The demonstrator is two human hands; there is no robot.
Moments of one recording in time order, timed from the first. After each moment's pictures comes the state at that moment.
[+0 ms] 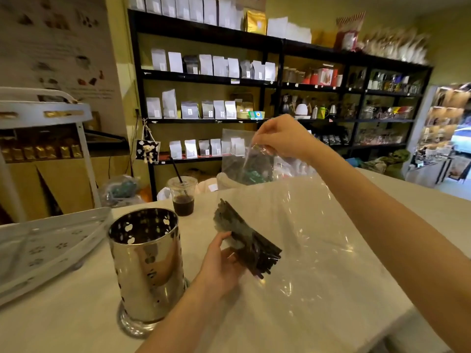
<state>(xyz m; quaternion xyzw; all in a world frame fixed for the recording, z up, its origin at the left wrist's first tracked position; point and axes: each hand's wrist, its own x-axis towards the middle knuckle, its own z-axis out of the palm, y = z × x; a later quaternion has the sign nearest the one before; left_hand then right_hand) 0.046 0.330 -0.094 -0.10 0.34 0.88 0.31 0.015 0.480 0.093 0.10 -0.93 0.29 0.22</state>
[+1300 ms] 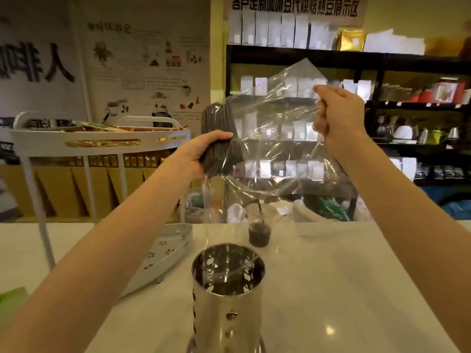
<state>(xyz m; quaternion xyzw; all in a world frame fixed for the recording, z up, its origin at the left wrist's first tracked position) -0.066 0.169 0.106 0.01 0.63 0.78 -0.01 -0.080 0.385 0.150 0.15 -0.56 0.77 0.27</state>
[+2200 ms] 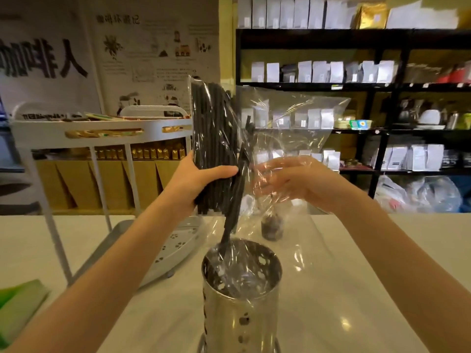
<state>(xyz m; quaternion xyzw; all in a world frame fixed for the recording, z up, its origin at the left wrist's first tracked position) -0.039 0.156 0.048 0.10 0.68 0.71 -0.15 -0.073 0.359 0.058 0.29 -0.73 0.61 -0.10</state>
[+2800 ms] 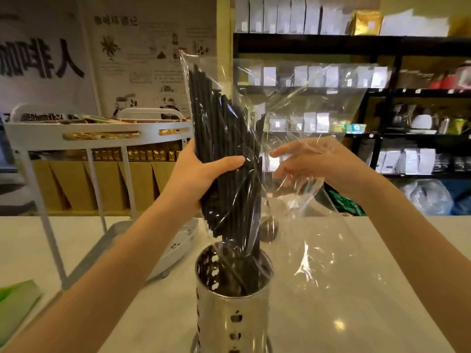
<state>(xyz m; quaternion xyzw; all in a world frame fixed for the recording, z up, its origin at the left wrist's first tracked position) -0.011 0.180 0.065 0.13 0.66 0.72 -0.20 -0.057 0.391 0.083 0.36 -0.77 0.53 0.05</state>
